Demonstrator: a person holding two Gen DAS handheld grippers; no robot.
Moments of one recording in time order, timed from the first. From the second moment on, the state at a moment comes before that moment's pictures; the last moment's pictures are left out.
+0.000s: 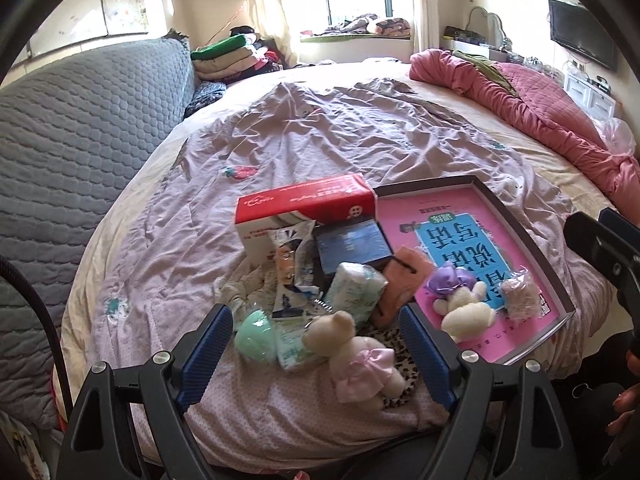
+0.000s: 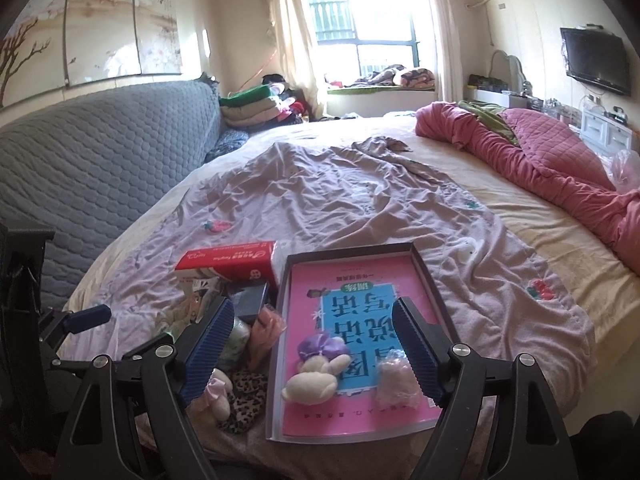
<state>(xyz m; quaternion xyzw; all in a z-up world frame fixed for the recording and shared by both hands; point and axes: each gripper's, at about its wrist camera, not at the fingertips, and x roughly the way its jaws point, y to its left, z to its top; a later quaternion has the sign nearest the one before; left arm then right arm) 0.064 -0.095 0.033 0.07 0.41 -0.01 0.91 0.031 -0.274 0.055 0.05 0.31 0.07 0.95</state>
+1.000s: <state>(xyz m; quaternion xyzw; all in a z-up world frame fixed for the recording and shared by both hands) 0.062 0.032 0.001 -0.03 0.44 0.04 0.89 0.038 -0.202 0.028 -0.01 0.34 0.13 0.93</state>
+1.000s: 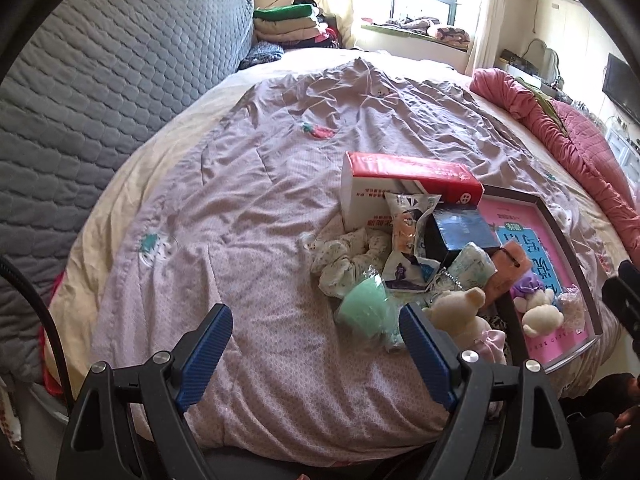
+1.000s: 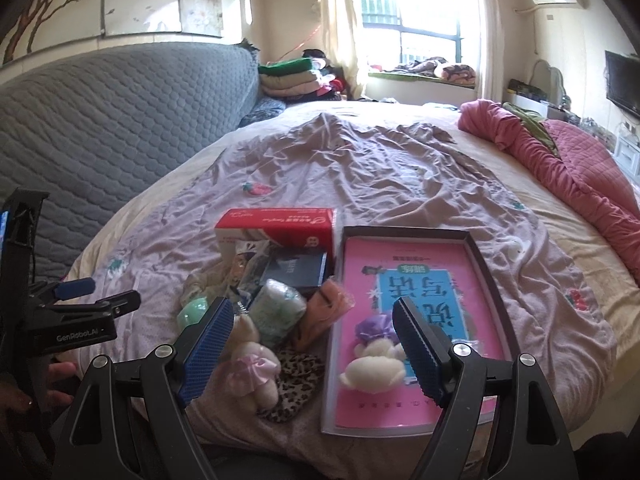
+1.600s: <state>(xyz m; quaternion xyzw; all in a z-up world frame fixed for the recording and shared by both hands) 0.078 0.031 -0.047 -0.06 0.49 0.00 0.87 0.052 -0.166 -0.028 -0.03 0.39 0.15 0.91</state>
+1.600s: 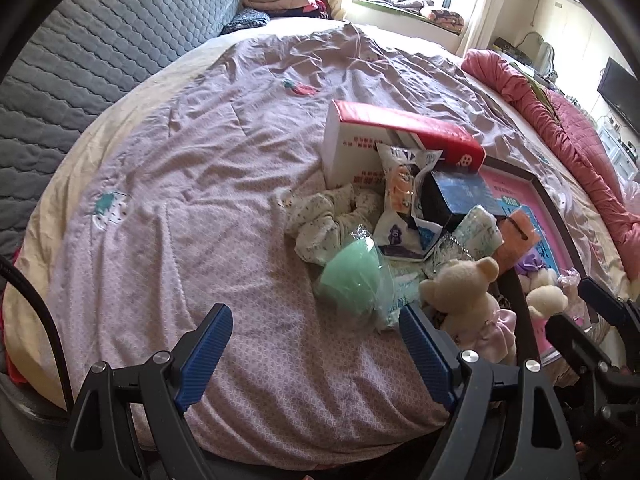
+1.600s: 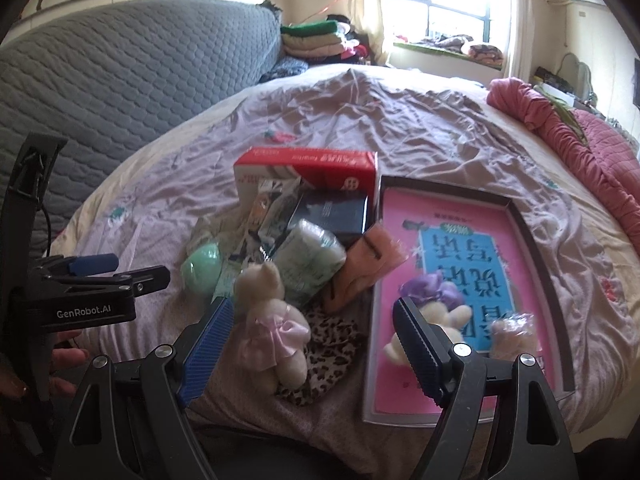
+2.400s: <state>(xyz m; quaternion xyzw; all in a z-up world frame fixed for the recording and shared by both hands) 0.111 0.027 -0.077 -0.07 0.51 -0.03 0.86 0.074 -0.141 -0.070 -0.06 0.44 0.17 0.88</state>
